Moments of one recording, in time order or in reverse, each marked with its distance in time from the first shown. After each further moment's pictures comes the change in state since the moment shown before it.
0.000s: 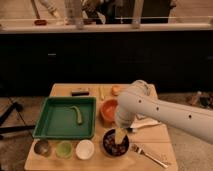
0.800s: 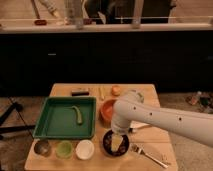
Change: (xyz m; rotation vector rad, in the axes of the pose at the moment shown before) arm 0.000 0.016 0.049 -0.077 -0.003 0.028
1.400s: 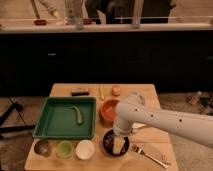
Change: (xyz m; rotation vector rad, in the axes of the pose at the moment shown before) arm 0.014 0.008 0.009 -0.024 0.015 0.034
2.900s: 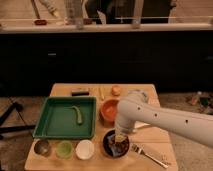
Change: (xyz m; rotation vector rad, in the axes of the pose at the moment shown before) arm 0.002 -0.004 -0.034 0.058 0.009 -0.027
